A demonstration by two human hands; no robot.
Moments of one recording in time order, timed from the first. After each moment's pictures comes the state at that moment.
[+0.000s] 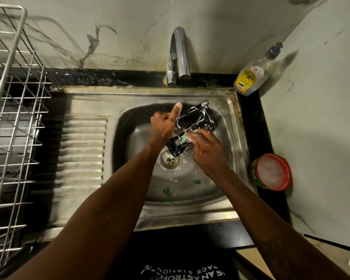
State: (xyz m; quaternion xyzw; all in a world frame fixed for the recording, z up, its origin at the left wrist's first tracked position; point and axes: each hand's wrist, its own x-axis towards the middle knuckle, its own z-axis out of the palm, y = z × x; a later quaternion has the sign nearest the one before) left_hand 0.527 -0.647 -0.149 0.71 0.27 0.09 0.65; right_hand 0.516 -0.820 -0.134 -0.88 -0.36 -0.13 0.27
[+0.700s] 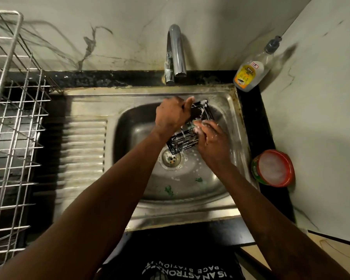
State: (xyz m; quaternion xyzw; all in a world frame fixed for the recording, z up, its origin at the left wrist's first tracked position) left_hand 0.567 -0.651 -0.134 0.94 0.13 0.08 0.30; right_hand 0.532 -0.824 -0.139 -0.90 -0.28 -0.16 0.30
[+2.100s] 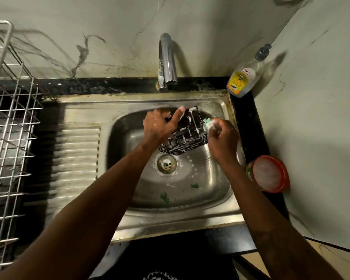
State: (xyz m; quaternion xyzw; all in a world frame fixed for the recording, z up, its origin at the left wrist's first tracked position) left_hand 0.546 -0.645 -0.134 0.90 0.19 0.09 0.39; right_hand 0.563 -0.843 -0.121 -0.93 -0.07 -0.07 0.36
